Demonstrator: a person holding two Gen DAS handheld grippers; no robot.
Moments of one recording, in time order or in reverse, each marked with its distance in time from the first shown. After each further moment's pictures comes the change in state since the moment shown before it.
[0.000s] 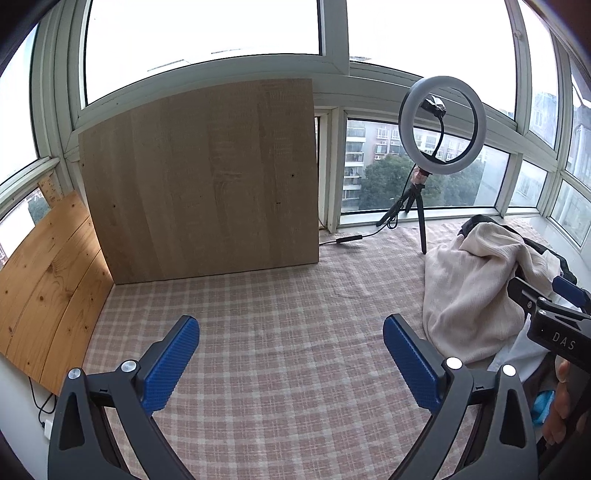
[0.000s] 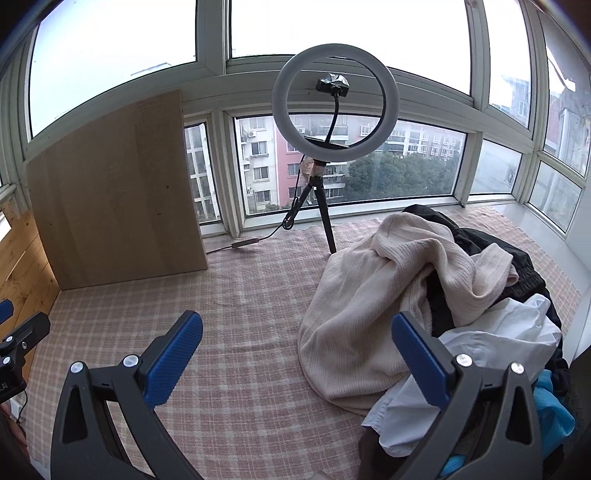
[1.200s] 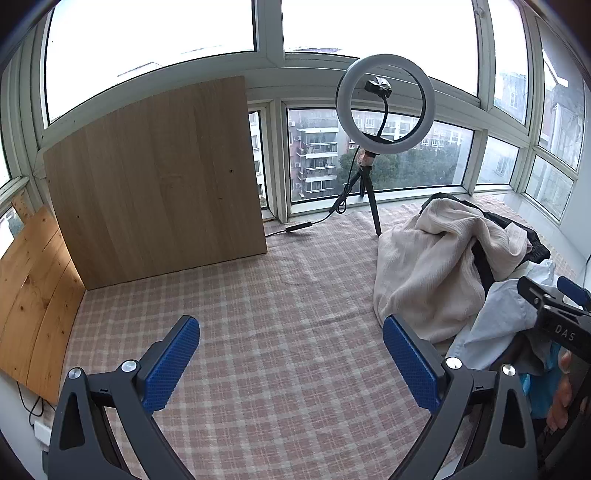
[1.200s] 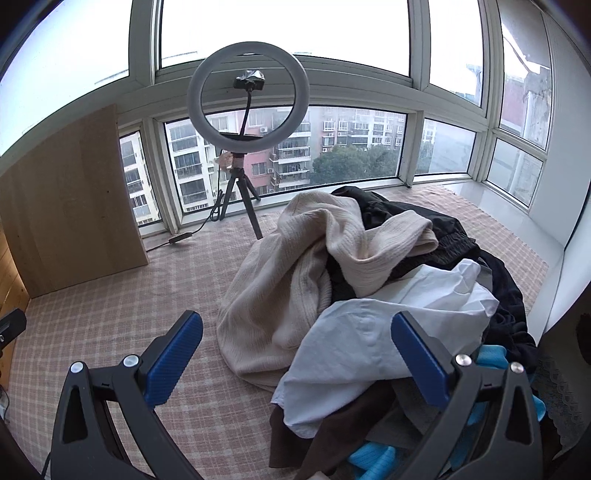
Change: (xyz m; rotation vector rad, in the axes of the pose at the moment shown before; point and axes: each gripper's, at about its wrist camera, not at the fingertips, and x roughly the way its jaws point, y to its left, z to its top) left arm -0.012 -0.071 -0.007 0.069 0.032 -0.065; right arm -0.023 -0.121 -0.028 0.082 -0.014 -0.088
